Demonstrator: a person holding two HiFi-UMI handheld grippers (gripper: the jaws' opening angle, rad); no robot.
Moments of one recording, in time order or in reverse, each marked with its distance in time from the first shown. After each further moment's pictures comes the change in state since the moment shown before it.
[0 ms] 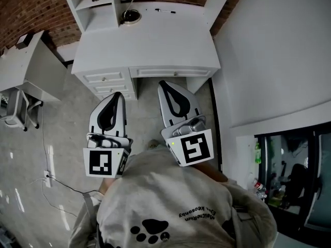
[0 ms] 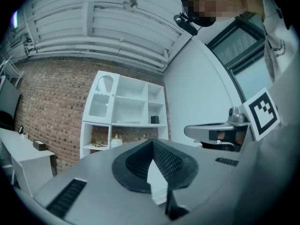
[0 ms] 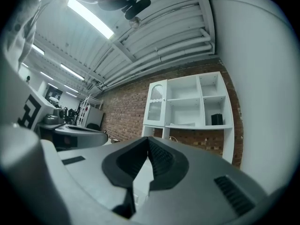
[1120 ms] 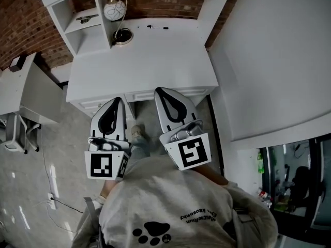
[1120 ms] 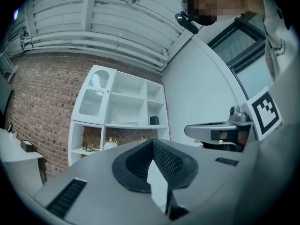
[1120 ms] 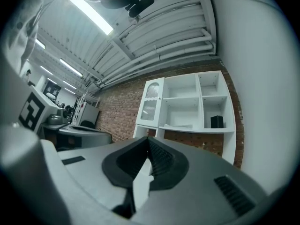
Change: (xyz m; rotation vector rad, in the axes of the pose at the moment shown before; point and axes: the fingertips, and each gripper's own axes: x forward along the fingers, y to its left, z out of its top) left arm 0.103 0.036 -0.019 0.006 -0.018 -0.044; right arm 0.080 -0.057 -0.018 -0.046 -0.027 -0.024
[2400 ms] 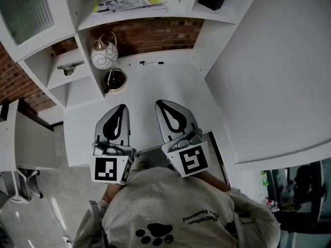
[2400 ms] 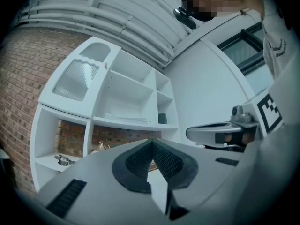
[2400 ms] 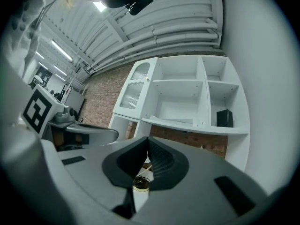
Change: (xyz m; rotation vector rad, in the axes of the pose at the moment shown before) left arm 0.257 0.160 -0.027 -0.041 -0.013 -0.156; right arm 0.257 -0.107 -0.049 -0.081 0.056 -0.115
